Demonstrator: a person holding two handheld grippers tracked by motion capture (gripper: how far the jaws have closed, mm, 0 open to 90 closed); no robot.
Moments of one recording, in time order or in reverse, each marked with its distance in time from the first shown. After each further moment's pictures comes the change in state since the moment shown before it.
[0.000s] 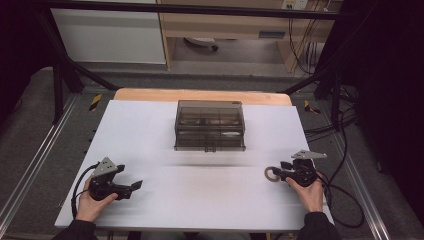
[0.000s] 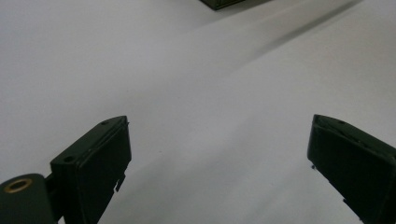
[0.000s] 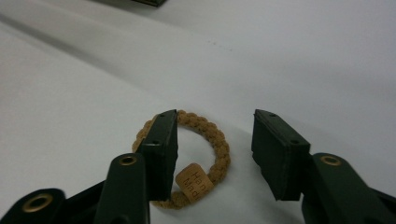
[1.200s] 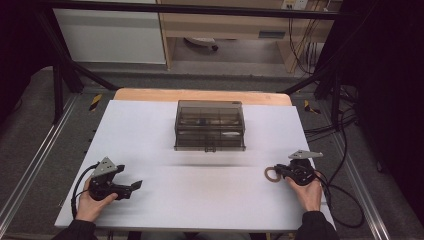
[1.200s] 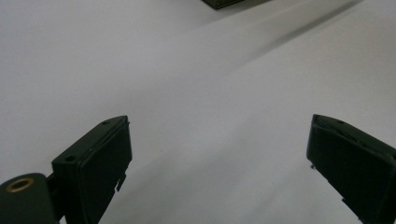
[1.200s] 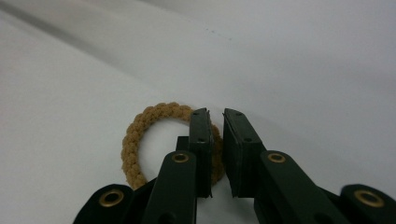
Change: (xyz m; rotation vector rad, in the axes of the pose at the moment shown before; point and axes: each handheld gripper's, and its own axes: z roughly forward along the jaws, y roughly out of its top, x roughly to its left) left arm 0.000 0.000 0.000 0.002 0.002 -0.001; right arm 0.003 0.002 0.004 0.053 -0.026 -0.033
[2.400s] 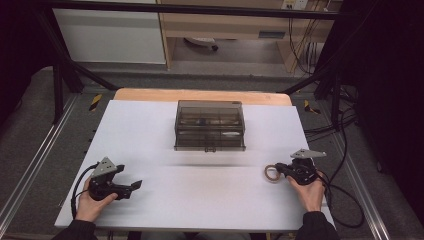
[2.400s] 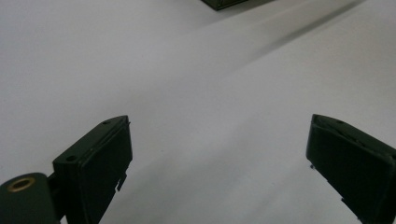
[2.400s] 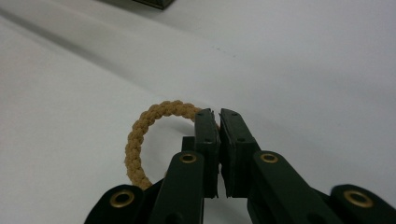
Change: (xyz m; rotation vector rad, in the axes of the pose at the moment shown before) left arm 0.000 0.000 -0.001 -0.005 0.003 -0.002; right arm 0.005 0.006 -0.013 -0.034 0.008 0.006
